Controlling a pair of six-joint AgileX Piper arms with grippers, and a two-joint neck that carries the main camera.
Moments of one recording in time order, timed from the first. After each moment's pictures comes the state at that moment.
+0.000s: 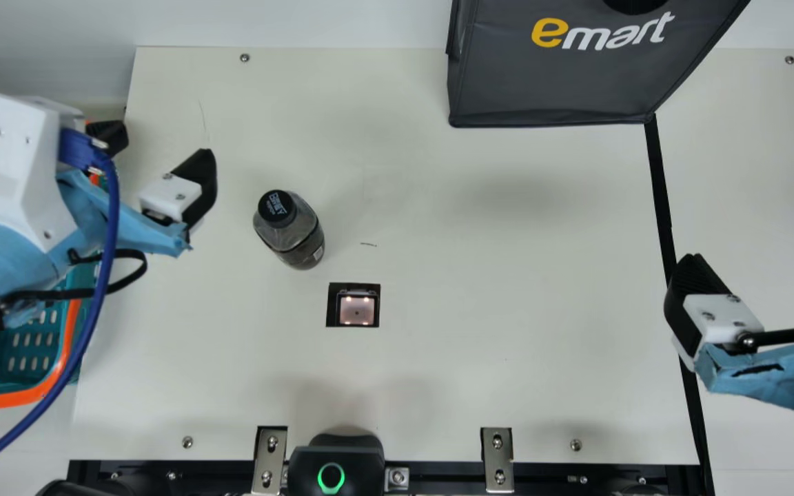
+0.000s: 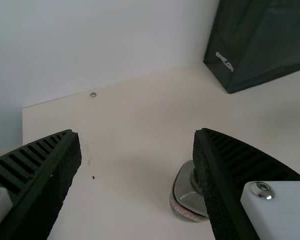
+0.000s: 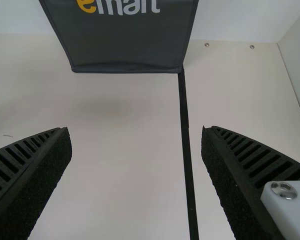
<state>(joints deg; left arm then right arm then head) -16.0 59.3 -55.0 -11.1 33.4 11.8 0.7 42.6 -69.8 -0.8 69.4 -2.3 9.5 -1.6</state>
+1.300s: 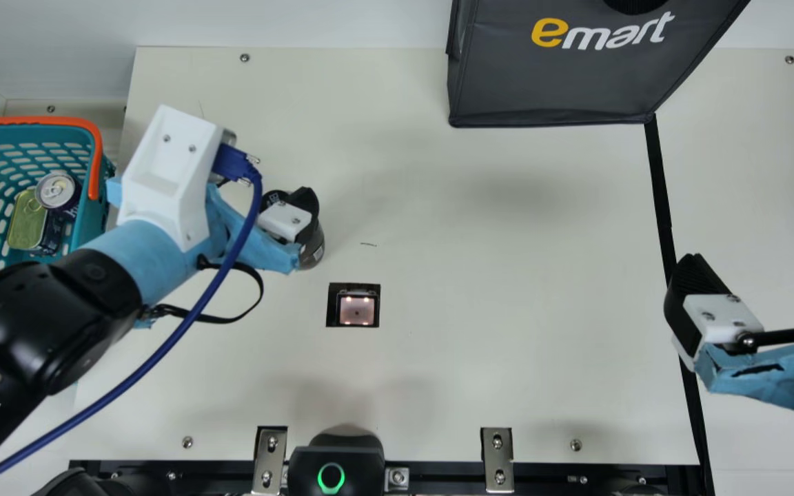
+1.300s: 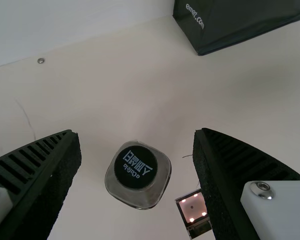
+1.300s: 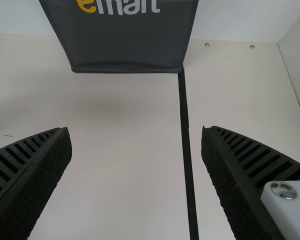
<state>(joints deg) -38.7 70.5 -60.7 15.6 40.8 -23.6 0.7 42.6 -69.8 -0.8 69.4 -2.3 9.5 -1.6</state>
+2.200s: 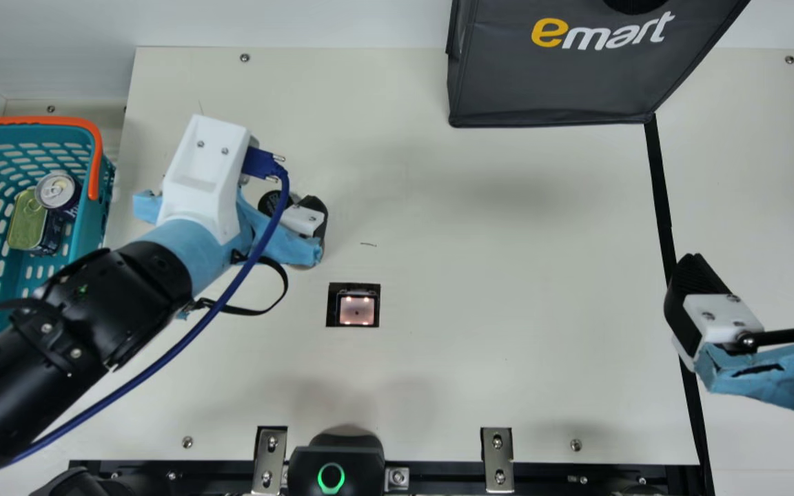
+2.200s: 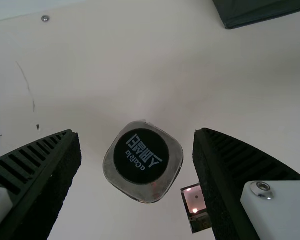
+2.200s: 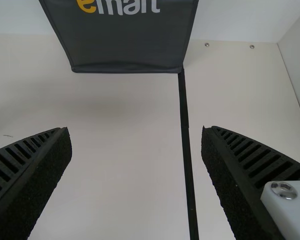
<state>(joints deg) -40.3 75.5 -59.9 20.6 43.5 -33.9 0.7 42.6 -69.8 -0.8 69.4 -2.3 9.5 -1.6</state>
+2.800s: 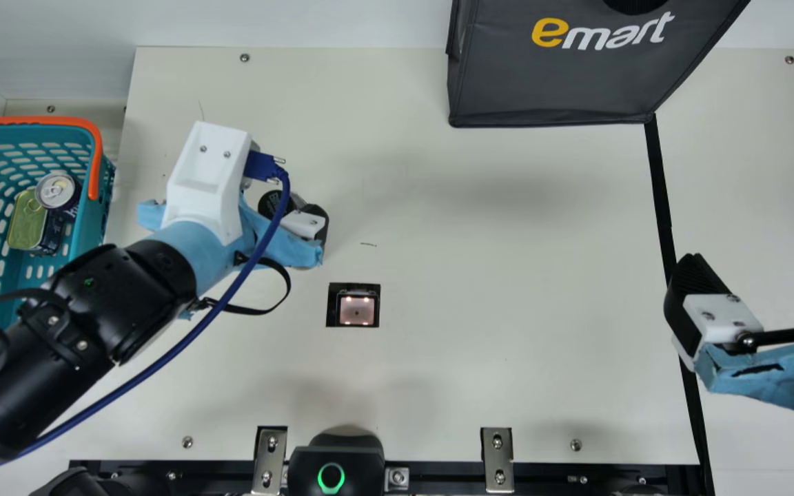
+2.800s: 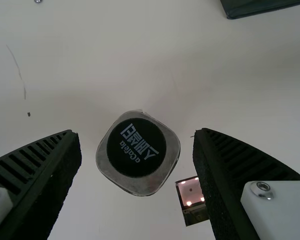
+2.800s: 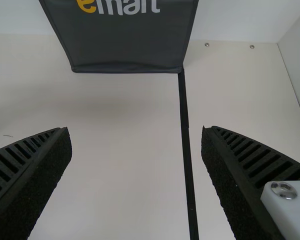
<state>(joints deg) -40.1 76.3 -59.8 18.3 44.3 -34.4 0.7 42.6 -69.8 -0.8 69.4 -2.3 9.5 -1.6</state>
